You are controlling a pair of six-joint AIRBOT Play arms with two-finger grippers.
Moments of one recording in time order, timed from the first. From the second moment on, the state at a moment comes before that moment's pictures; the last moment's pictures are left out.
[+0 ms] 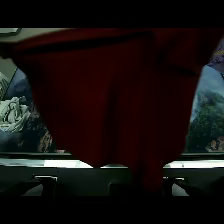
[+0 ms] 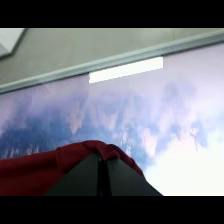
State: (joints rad) left arm -0.02 -1.29 1.92 1.52 -1.32 -1.78; right arm -0.22 -1.28 2.01 2.09 -1.25 -1.46
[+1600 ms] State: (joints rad) left arm 0.23 -1.23 1.19 1.44 -1.30 -1.68; right arm -0.60 -1.46 1.11 2.23 -1.37 -1.82
